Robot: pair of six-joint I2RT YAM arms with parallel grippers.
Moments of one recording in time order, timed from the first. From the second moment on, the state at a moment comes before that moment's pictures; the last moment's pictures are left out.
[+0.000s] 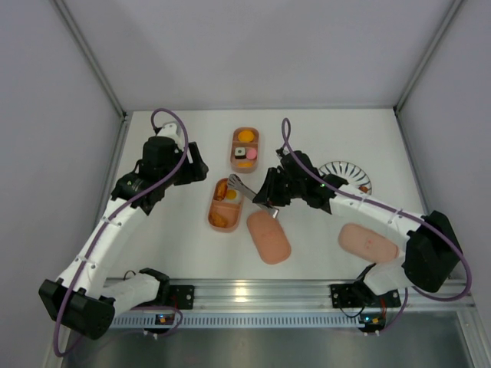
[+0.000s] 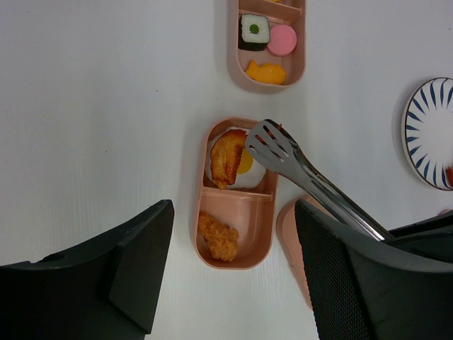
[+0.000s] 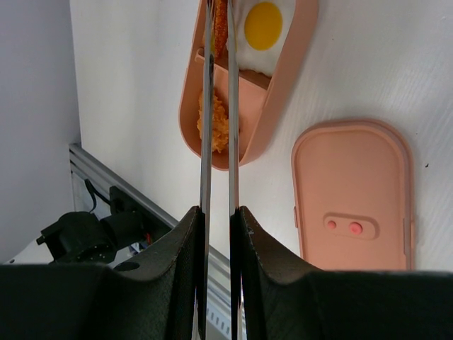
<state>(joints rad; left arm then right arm) -0.37 1.10 1.14 -0.64 -0.06 -0.44 0.76 1.40 1.03 -0.33 -0.20 0.84</state>
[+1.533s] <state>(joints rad) -0.37 1.10 1.13 -0.64 -0.06 -0.44 0.76 1.51 1.09 -0.28 -0.18 0.86</state>
